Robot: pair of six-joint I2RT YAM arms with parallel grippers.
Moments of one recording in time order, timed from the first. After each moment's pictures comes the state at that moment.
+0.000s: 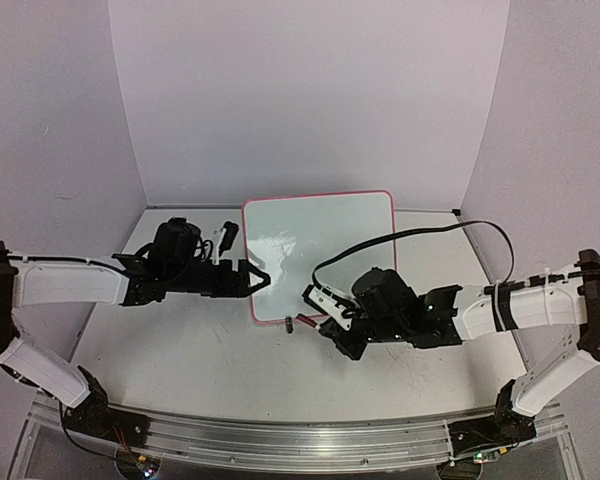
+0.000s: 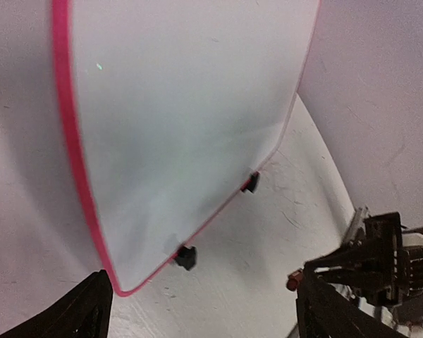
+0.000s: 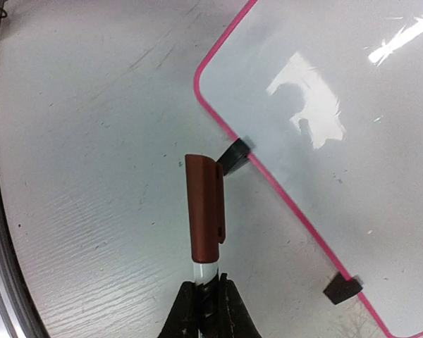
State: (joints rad) left arm -0.72 1.40 0.78 0.11 0.33 -0.57; right arm 1.08 1.50 0.84 -0.06 0.08 -0.12
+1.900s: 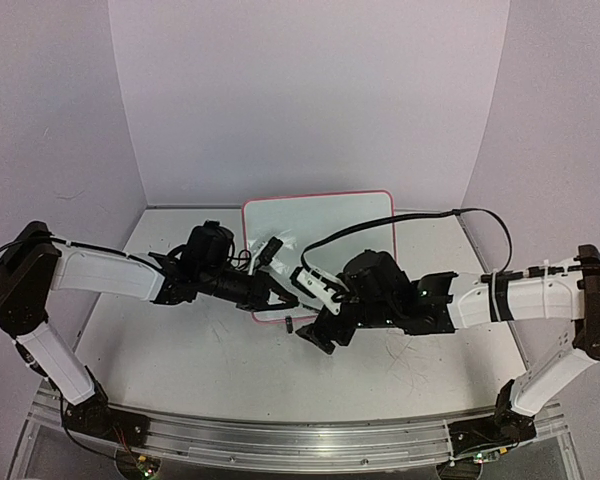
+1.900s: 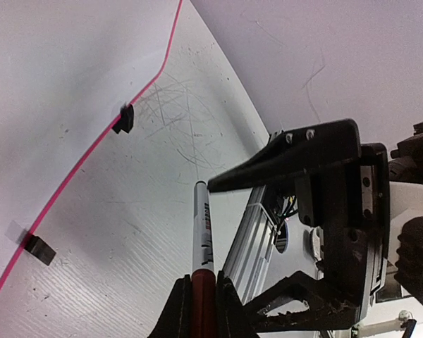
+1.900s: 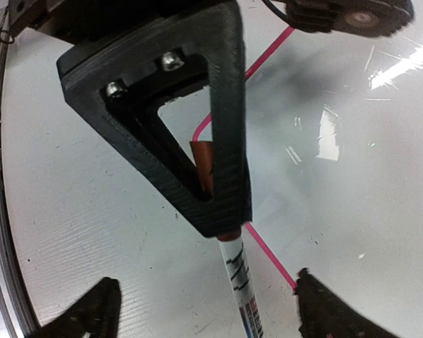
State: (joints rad) left arm -0.81 1.64 0.91 0.23 0.71 -0.65; right arm 1.07 1.54 0.96 -0.08 0.07 -0.17
